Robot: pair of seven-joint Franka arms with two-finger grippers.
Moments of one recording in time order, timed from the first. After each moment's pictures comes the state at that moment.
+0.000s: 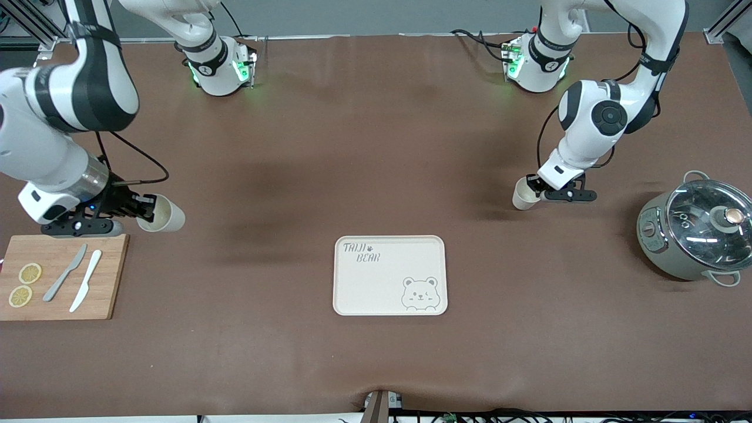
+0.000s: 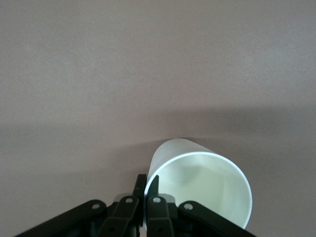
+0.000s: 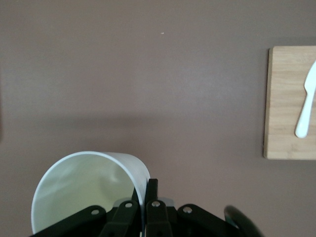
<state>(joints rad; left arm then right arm) -0.21 0.10 0.03 -2.56 -0.02 2.71 -0.11 0.04 0.10 0.00 -1.94 0.02 2.10 0.01</state>
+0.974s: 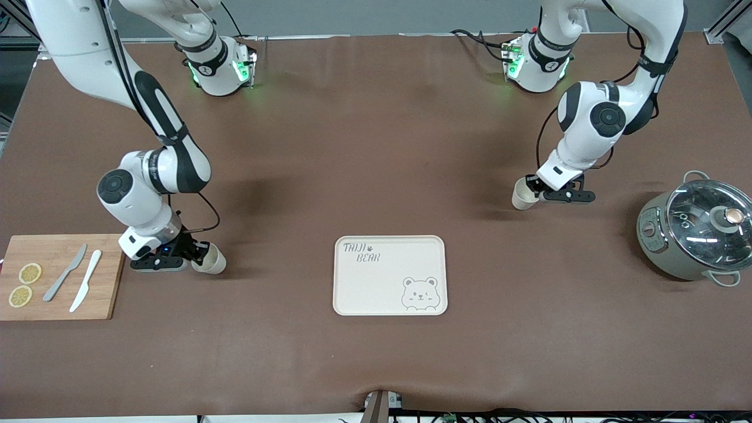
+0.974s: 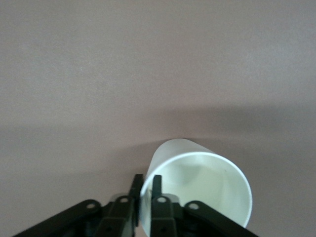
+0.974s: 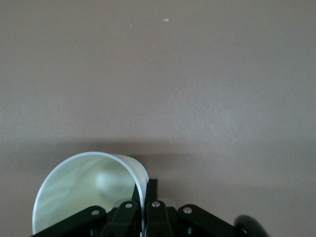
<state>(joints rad) -0.21 0.11 0.03 -2.56 -0.02 2.72 -0.09 0.04 0.48 0.01 -2.09 0.02 2.79 0.00</state>
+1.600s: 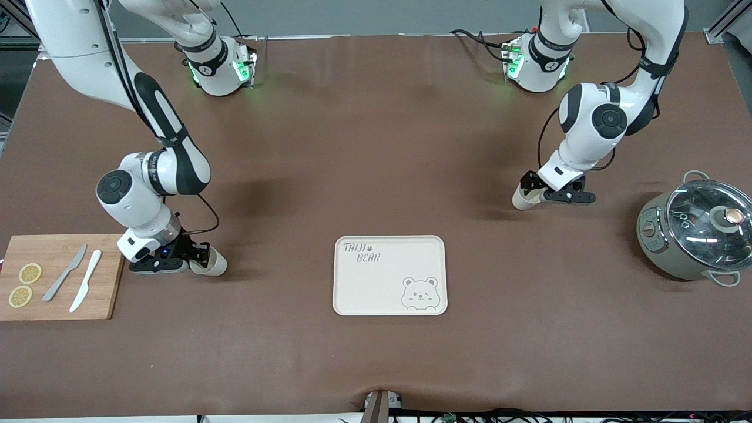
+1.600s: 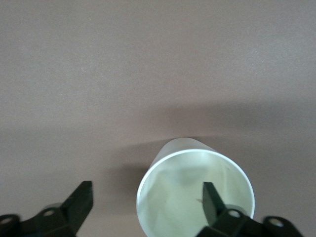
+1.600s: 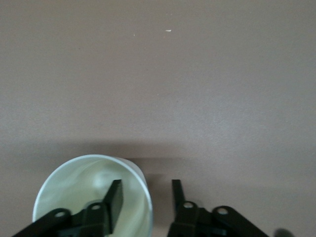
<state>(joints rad) -0.20 0.12 0.03 -2.57 -0.02 2.72 -0.06 0.03 0.48 0.01 -2.07 0.02 2.78 -0.04</state>
